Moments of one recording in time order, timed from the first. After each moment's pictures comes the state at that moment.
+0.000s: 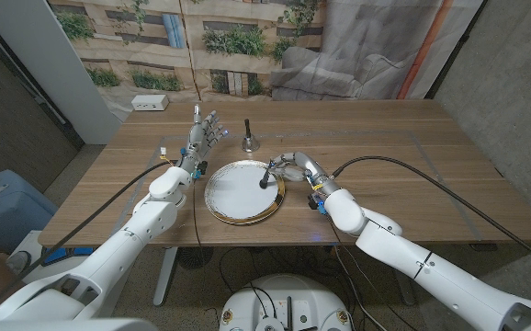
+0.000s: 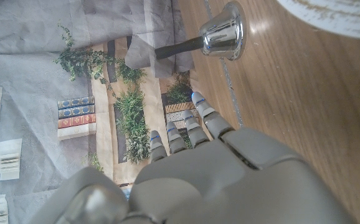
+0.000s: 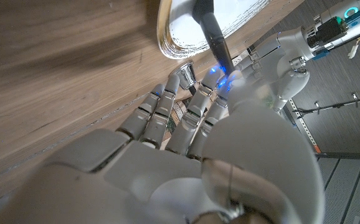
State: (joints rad) left arm 0.84 0.51 0.37 -1.30 -0.65 -0.29 -0.03; left_hand 0.01 0.06 -0.12 0.14 0.21 0.05 -0.21 0.19 0.19 0.09 -0.15 0.20 0.19 0.16 -0.04 0.18 0.18 0.33 0.02 0.20 0.18; right arm -0.94 -0.59 -0.71 -1.83 -0.15 -0.12 -0.26; right_hand 1.00 0.11 0.30 -0.16 0.19 0.92 -0.22 0.53 0.20 1.07 -0.23 0.24 0.27 0.52 -0.05 0.48 0.30 0.44 -0.05 0.20 0.17
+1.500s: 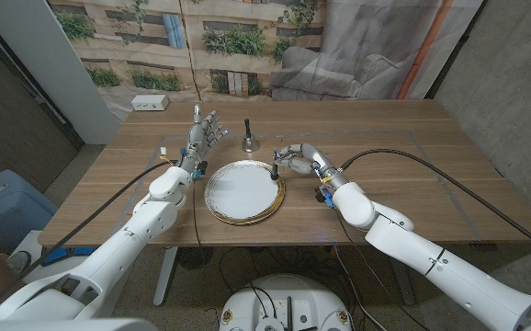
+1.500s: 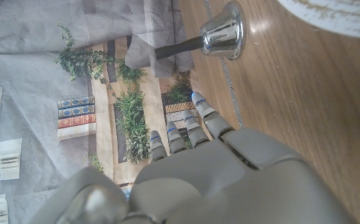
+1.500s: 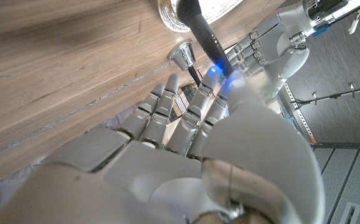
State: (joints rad) left arm 0.84 0.51 0.37 -1.30 -0.65 -0.29 -0.03; left_hand 0.01 0.06 -0.12 0.14 0.21 0.05 -0.21 0.19 0.19 0.09 -0.15 0.20 0.19 0.16 -0.04 0.18 0.18 0.33 0.02 0.20 0.18; right arm -0.96 -0.63 -0.65 -1.90 -0.12 -0.11 -0.25; right_hand 1.00 0.11 0.30 -0.16 0.20 0.93 -0.22 0.52 0.20 1.07 -0.23 0.24 0.27 0.53 -0.05 0.48 0.30 0.44 -0.05 0.20 0.17
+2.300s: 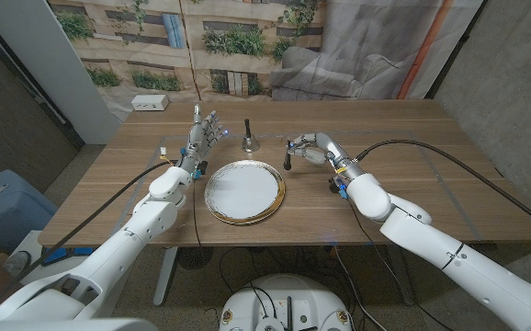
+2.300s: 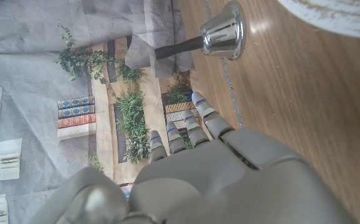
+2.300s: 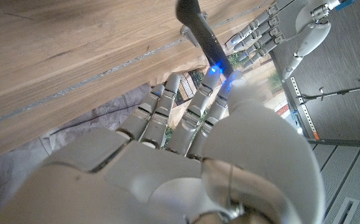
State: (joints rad) left arm 0.84 0.51 0.37 -1.30 -0.65 -0.29 -0.03; left_hand 0.01 0.06 -0.12 0.14 0.21 0.05 -0.21 0.19 0.19 0.09 -0.15 0.20 0.19 0.16 -0.04 0.18 0.18 0.33 0.02 0.20 0.18; right arm -0.98 -0.70 -0.58 -1.94 -0.10 -0.12 -0.25; right_hand 1.00 0.11 0.30 -0.16 0.20 0.92 -0.22 0.52 0.20 1.07 -0.23 0.24 0.27 0.53 -0.05 0.48 0.30 0.44 -0.05 0.20 0.17
